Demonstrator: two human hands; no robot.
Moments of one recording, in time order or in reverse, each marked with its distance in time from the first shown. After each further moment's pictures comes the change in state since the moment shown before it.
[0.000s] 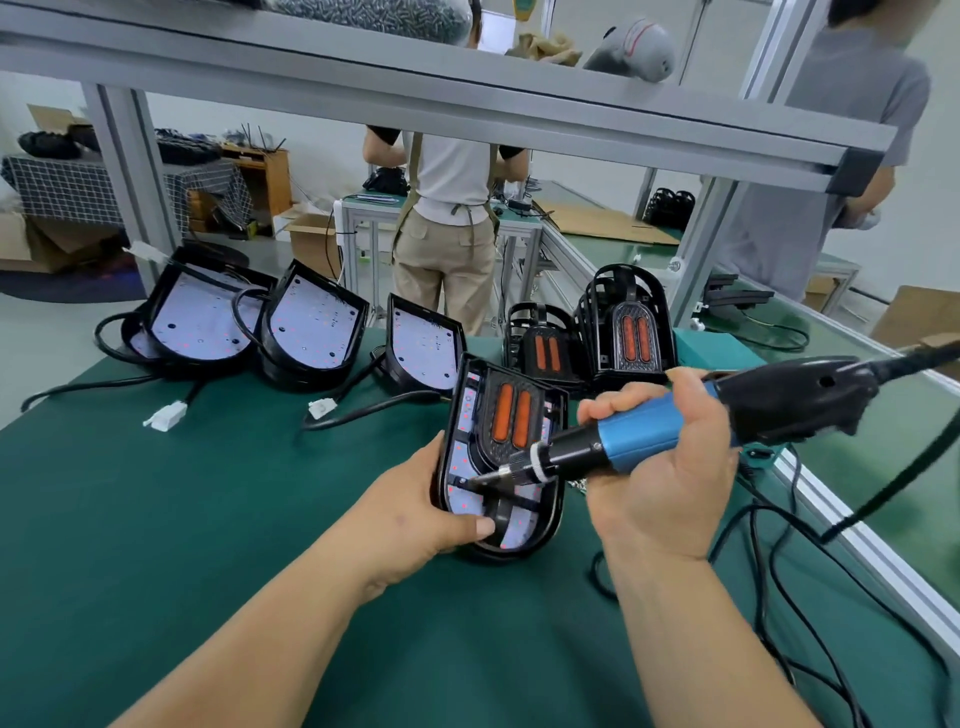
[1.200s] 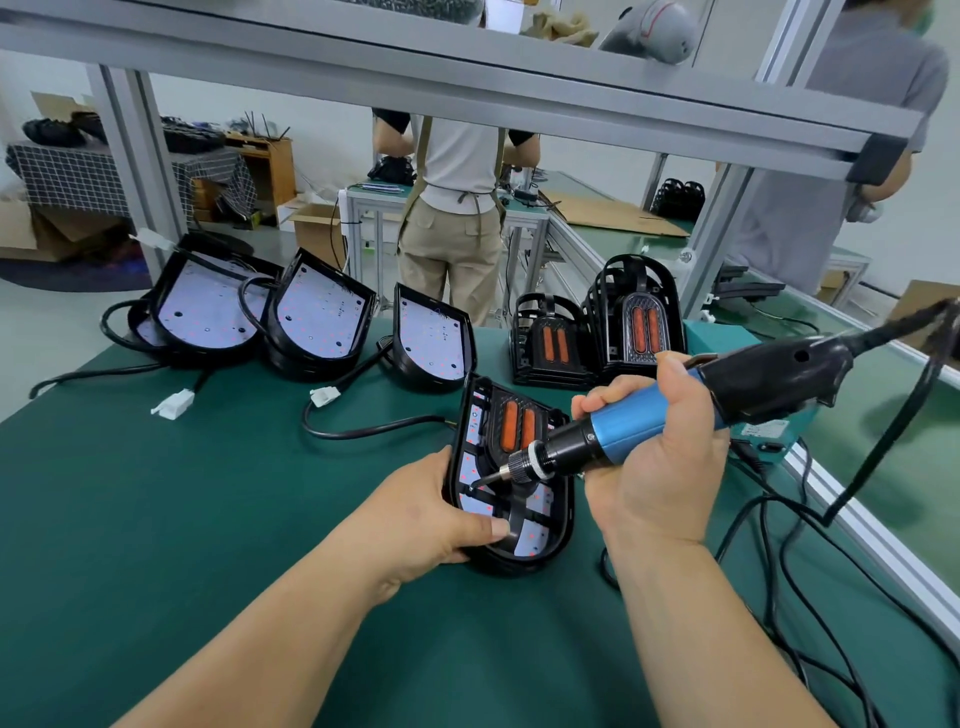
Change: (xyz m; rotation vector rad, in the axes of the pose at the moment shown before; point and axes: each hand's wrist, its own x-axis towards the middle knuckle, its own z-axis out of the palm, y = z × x) left_hand -0.011 0.011 0.009 -0.048 -0.004 -0.183; right_hand 0.003 0.011 -0.002 -0.073 0.016 0.029
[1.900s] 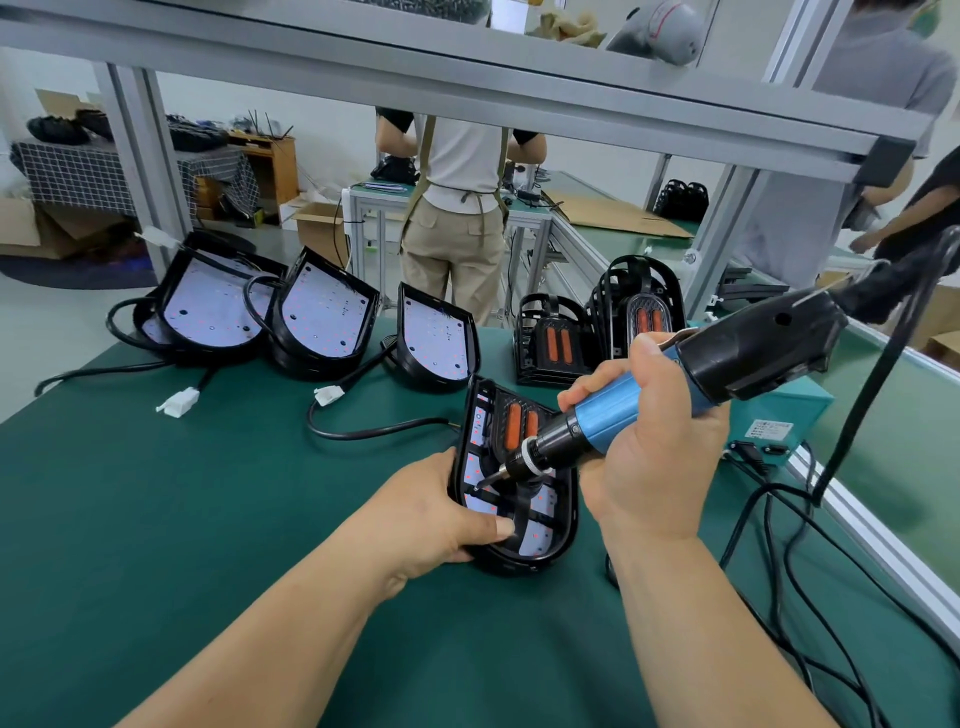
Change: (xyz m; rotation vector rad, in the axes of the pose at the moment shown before) left_hand 0.003 -0.001 0.000 -0.008 0.012 -0.016; right_hand -0.003 -0.002 0.018 -0.164 -0.092 -0.120
